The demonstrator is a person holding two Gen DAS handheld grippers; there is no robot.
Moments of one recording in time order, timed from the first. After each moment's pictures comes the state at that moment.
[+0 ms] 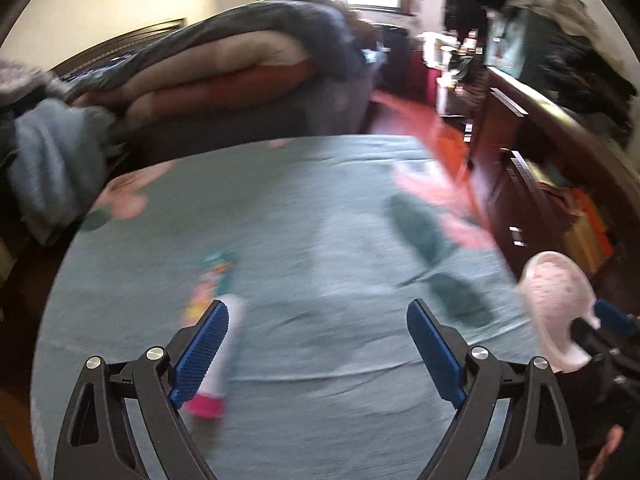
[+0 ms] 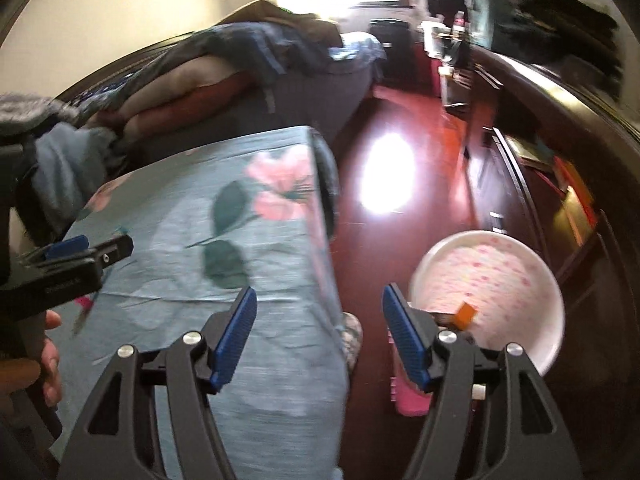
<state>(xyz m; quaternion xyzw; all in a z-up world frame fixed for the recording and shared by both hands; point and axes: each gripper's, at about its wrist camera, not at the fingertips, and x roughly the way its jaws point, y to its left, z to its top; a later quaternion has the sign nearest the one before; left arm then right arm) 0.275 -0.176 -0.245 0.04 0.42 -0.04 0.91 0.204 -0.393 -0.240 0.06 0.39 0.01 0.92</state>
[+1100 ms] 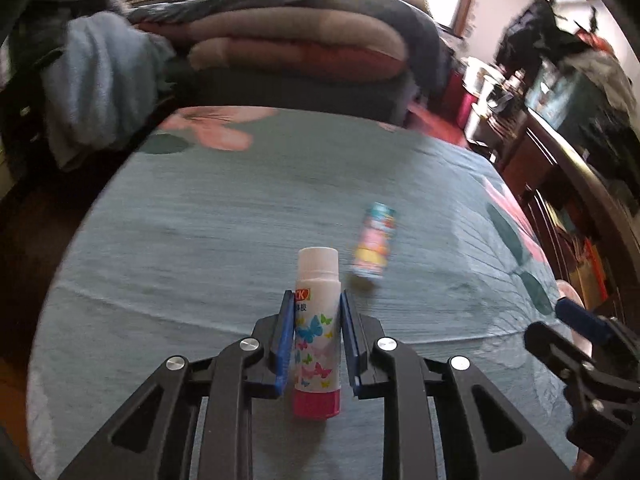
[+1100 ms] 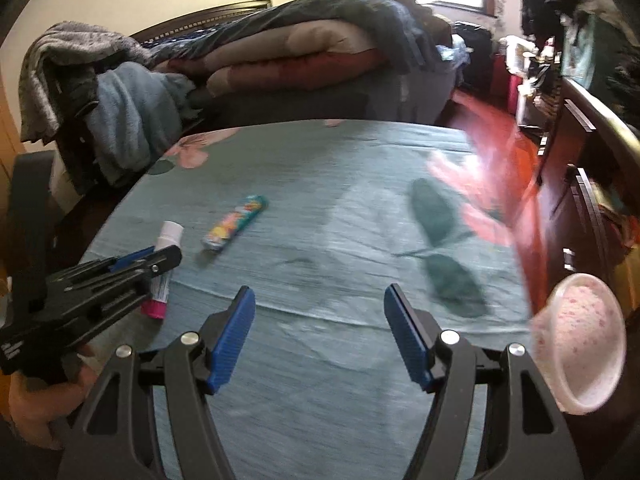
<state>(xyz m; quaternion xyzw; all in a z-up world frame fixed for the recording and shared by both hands) 0.265 -0.025 -0.264 -0.07 0.43 -0.02 0.90 0.247 -0.217 -0.242 0.02 0.42 0.12 0.90</state>
